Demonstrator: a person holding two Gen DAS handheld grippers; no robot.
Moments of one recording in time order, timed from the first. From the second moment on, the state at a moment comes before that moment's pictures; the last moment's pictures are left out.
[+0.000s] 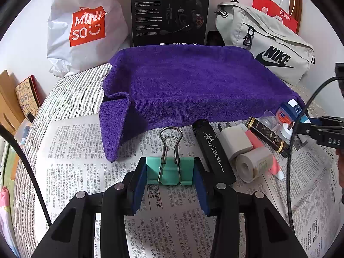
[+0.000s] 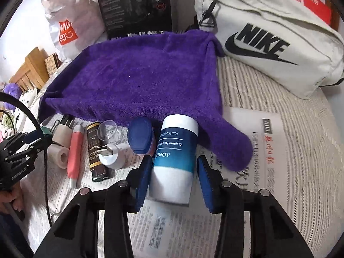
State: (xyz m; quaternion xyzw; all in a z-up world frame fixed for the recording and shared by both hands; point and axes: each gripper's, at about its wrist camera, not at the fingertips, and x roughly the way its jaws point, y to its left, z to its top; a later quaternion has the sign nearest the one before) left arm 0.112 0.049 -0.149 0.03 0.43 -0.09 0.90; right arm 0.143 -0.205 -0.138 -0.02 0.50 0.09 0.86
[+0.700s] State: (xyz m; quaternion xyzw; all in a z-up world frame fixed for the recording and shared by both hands) left arm 0.106 0.053 -0.144 0.01 0.45 -0.09 0.89; right arm 0.108 -0.242 -0.117 0.02 0.47 0.11 0.88
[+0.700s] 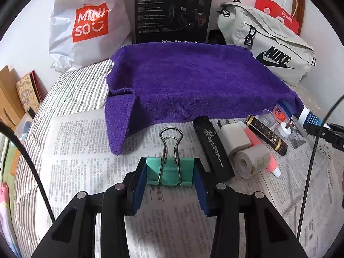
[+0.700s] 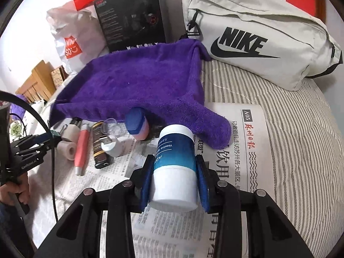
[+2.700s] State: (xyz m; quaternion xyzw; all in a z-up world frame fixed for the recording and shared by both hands) left arm 0.255 0.079 -0.113 -0.04 0.49 -0.09 0.87; right arm 0.341 -0.180 -0.143 -0.09 0.50 0.17 0.84
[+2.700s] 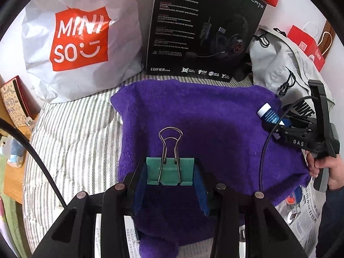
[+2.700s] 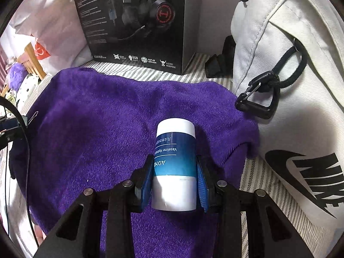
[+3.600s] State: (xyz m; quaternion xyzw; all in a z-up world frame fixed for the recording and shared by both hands) left arm 0.315 0.046 -0.145 0.04 0.51 -0.05 0.86; right arm 0.230 -0.229 -0.072 -0.02 0.45 0.13 0.88
